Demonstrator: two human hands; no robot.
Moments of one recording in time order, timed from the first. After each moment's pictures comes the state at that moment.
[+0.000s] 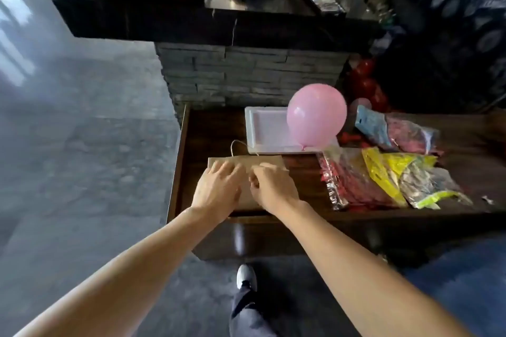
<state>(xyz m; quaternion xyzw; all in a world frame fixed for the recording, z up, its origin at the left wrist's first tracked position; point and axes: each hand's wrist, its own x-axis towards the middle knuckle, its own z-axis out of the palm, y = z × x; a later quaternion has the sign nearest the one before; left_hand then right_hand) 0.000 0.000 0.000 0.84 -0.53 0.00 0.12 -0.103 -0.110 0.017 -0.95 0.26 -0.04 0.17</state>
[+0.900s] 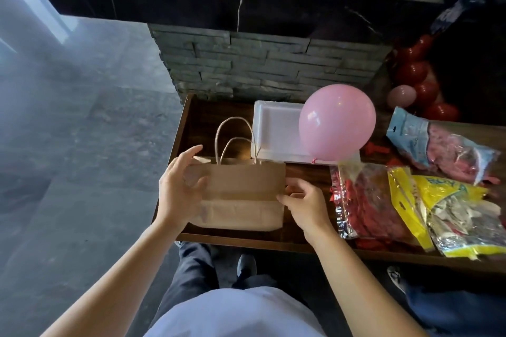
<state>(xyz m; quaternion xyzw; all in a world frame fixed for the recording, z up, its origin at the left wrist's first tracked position) 0.039 -0.027 0.002 0.87 -0.23 -0.07 0.43 -0.124 -0.213 -0.019 -0.66 0.48 -0.07 0.58</state>
